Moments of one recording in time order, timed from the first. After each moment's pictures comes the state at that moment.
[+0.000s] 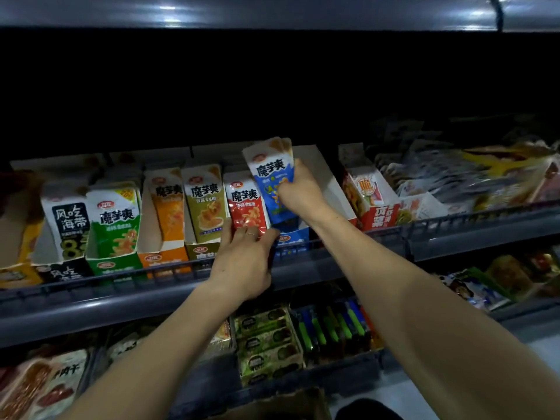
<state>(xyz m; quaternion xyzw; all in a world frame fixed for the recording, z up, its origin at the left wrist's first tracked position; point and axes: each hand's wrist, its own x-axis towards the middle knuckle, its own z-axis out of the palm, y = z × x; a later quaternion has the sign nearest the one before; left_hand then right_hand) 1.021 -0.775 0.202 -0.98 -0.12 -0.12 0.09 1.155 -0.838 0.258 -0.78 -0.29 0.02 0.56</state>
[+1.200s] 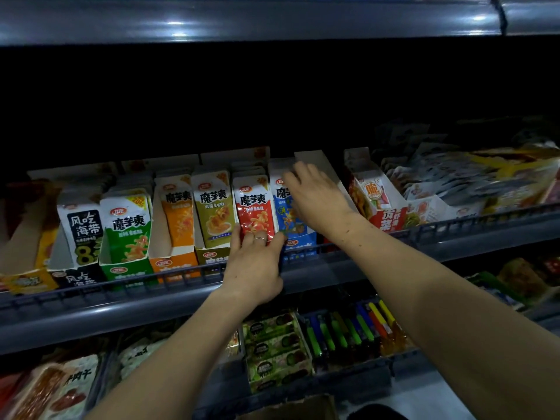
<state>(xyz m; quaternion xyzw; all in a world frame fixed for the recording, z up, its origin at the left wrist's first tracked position) 1.024 -0.780 0.201 -0.98 -0.14 -0.12 0.07 1.170 -0.858 0.250 -0.82 -0.46 -0.34 0.02</state>
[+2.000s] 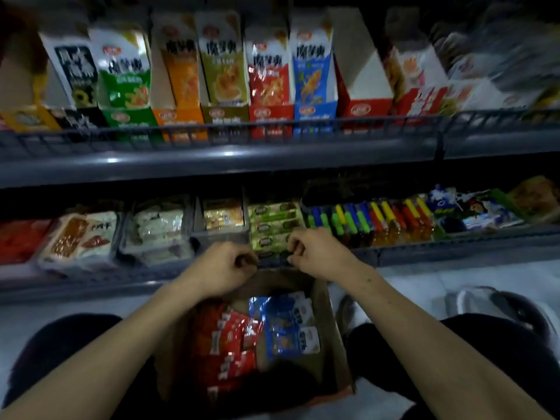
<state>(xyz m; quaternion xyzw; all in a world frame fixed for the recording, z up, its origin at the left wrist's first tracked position) 0.873 -0.795 0.065 -0.95 -0.14 0.03 -0.28 1.028 -0.951 0.056 -0.85 -0.46 0.19 0.19</state>
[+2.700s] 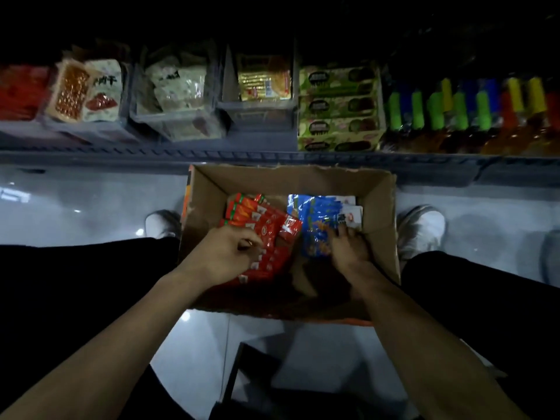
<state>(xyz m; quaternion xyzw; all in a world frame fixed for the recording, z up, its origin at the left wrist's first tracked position) 0.786 -0.824 -0.057 -0.82 -0.37 0.17 -0.41 0.967 -0.983 -0.245 -0.84 -0.45 0.27 -0.13</state>
